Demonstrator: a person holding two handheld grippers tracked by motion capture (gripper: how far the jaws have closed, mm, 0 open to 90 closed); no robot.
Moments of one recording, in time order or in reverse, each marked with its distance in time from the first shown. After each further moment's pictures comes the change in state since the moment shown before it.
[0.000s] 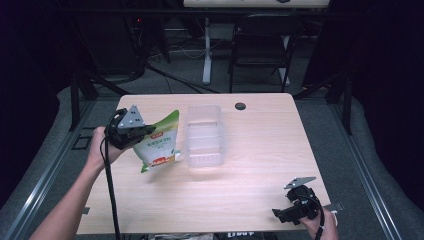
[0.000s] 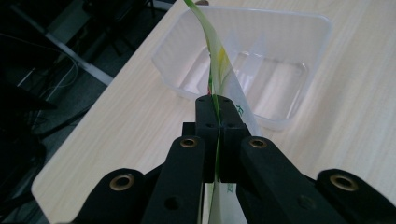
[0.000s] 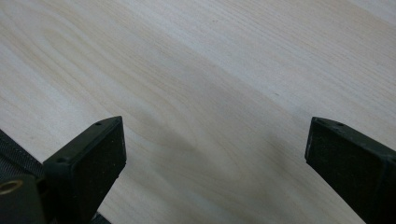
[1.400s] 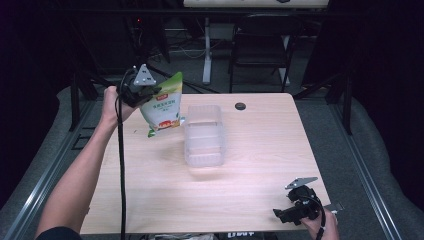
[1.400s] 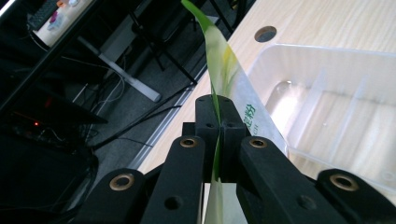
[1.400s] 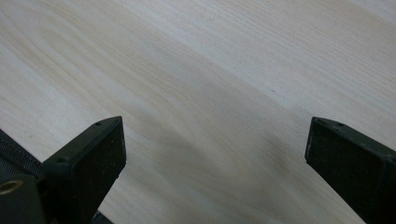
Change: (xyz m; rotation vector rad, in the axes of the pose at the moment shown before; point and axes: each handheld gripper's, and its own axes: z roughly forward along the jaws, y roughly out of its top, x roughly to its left) left arm 0.074 0.056 0.038 -0.019 0.147 0.052; right arm -0.001 -0.002 -0.001 -0.009 -0.005 0.010
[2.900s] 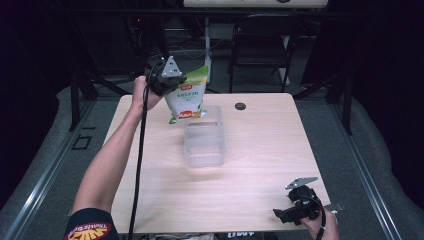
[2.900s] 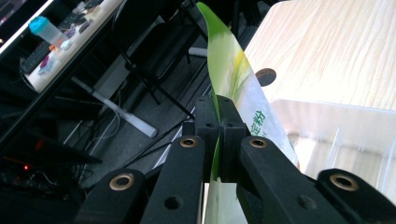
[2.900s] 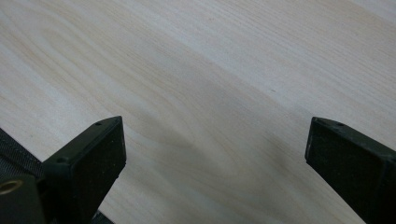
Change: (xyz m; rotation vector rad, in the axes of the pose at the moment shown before) left arm -0.005 0.041 0.066 -0.120 -0.037 0.074; right arm -0.001 0.000 -0.001 0.005 -0.005 -0.005
